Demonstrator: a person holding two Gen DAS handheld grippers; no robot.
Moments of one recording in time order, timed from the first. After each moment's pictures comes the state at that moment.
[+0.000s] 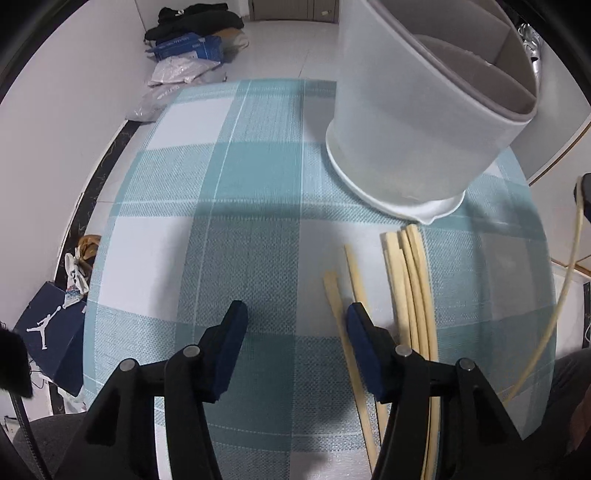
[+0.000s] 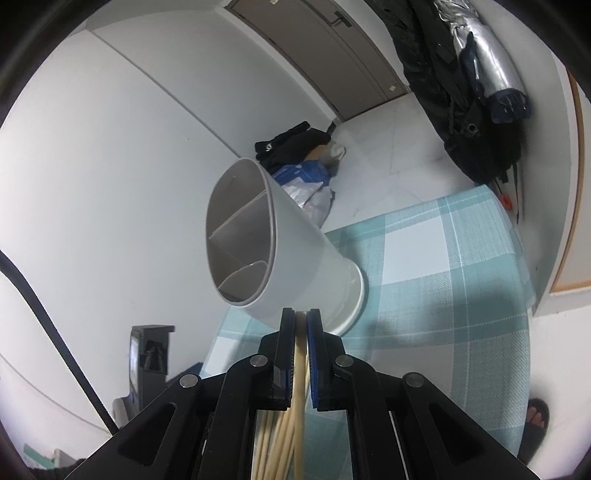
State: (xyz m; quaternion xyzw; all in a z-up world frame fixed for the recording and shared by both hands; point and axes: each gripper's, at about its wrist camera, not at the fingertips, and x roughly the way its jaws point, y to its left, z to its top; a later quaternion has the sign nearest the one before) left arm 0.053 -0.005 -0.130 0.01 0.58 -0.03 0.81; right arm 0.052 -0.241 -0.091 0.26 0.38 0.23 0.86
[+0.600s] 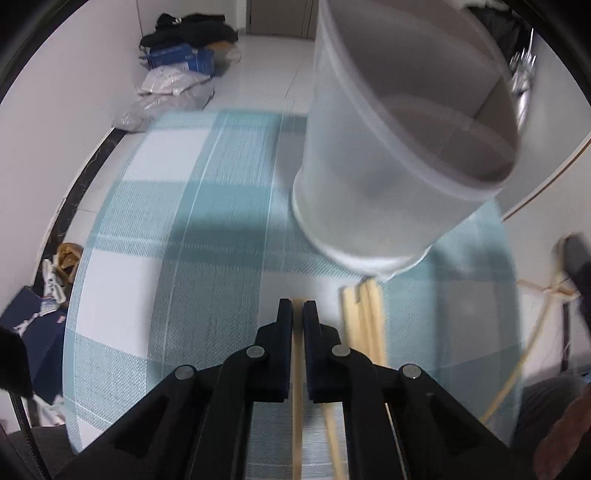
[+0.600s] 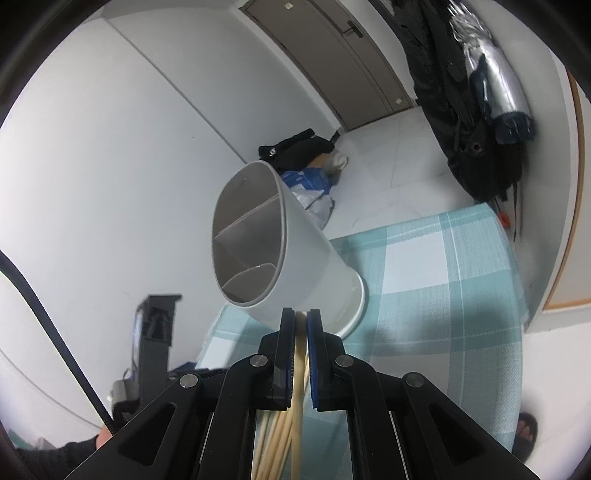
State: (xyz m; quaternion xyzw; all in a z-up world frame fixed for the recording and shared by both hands) left arm 0.067 -0.009 -0.106 -0.05 0.54 -0.07 0.84; right arm 0.045 -0.234 -0.085 0.23 0.36 0.23 0.88
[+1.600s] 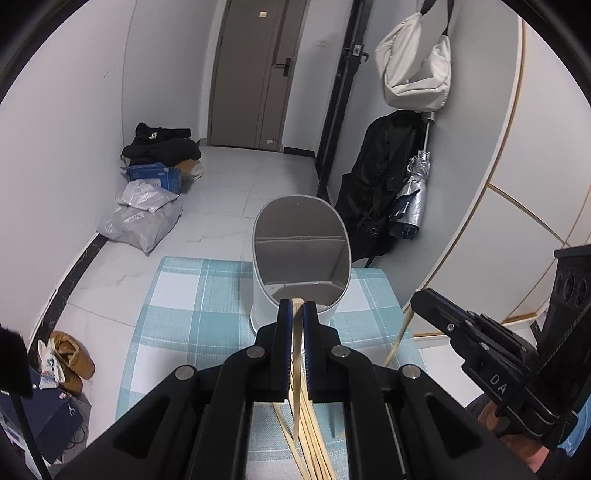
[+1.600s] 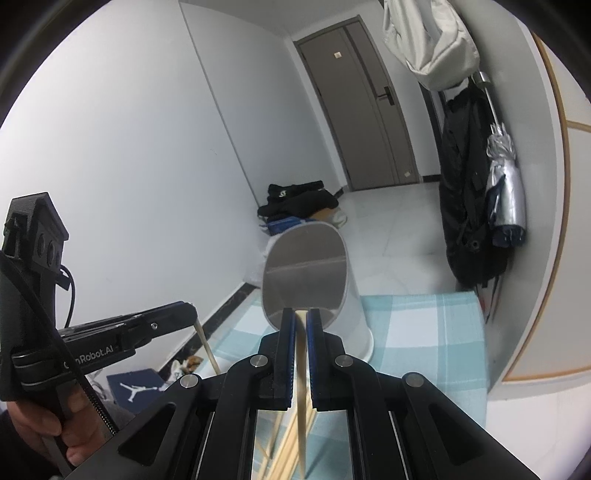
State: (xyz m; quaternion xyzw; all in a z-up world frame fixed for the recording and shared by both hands) left arm 0.004 0.001 0.022 -0.05 0.35 -0.15 0.92; right arm -0.005 -0.195 -0.018 0.12 0.25 0.20 0.94
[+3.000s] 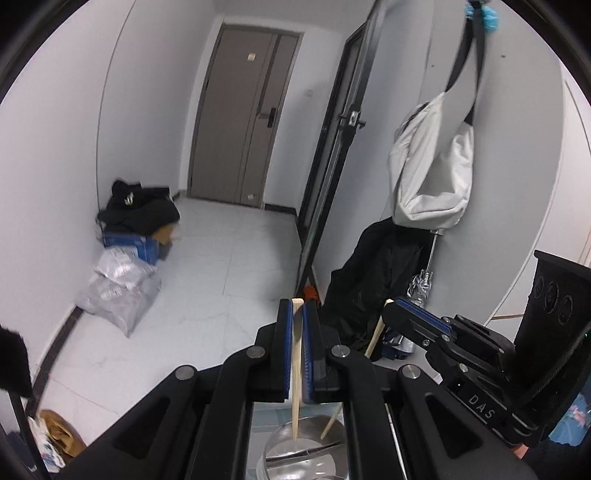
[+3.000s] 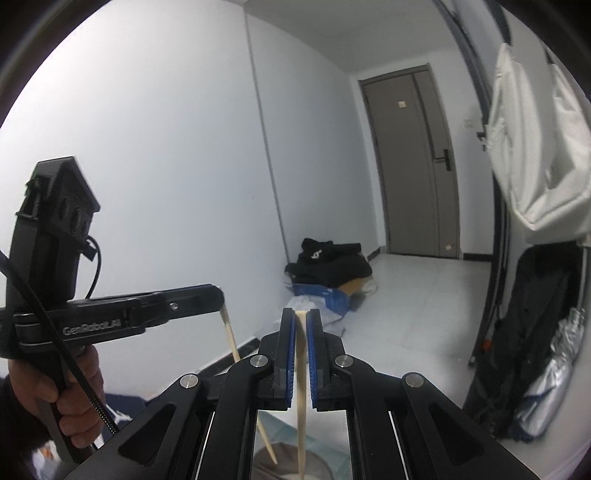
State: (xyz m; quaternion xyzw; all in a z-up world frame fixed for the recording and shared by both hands) left arm 0.151 0.021 0.113 -0.09 0.27 -0.20 0.94; right arm 0.155 -0.166 0.118 0.02 0.16 0.28 0.95
